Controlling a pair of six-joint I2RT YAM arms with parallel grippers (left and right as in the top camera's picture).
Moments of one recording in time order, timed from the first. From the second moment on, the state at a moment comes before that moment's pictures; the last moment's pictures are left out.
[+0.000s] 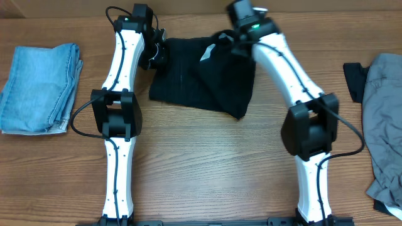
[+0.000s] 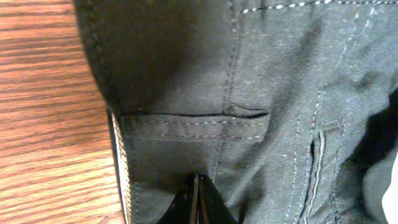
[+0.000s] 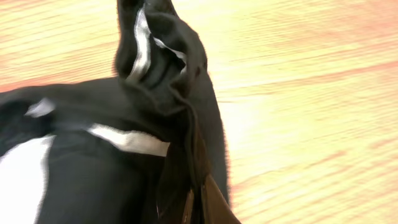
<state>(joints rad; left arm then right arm) -0.10 2.71 2.60 -1.31 0.27 -0.07 0.31 2.32 2.18 -1.02 0.36 0.48</state>
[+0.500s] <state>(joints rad) -0.06 2.71 2.60 -1.32 0.27 -0.07 -0.11 2.32 2.16 -1.17 0.10 0.22</state>
